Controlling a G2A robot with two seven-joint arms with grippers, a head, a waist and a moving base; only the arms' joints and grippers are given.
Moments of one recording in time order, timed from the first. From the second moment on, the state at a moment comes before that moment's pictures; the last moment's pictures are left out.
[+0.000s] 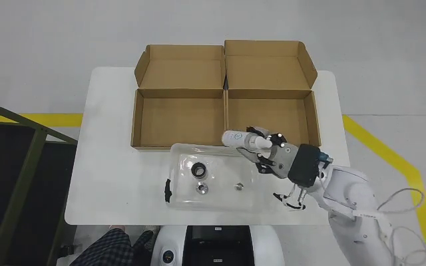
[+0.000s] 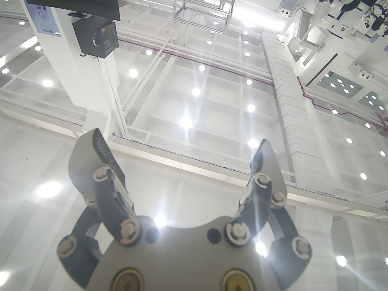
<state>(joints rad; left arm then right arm) -0.11 -0.30 -0.54 -1.19 3.07 0.29 0.07 -1.42 -1.12 1.40 -2.08 -1.15 -0.74 -0.05</state>
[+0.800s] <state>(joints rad) -0.11 -0.30 -0.54 -1.19 3.07 0.29 0.07 -1.50 -1.11 1.55 -2.11 -1.08 -0.73 -0.19</state>
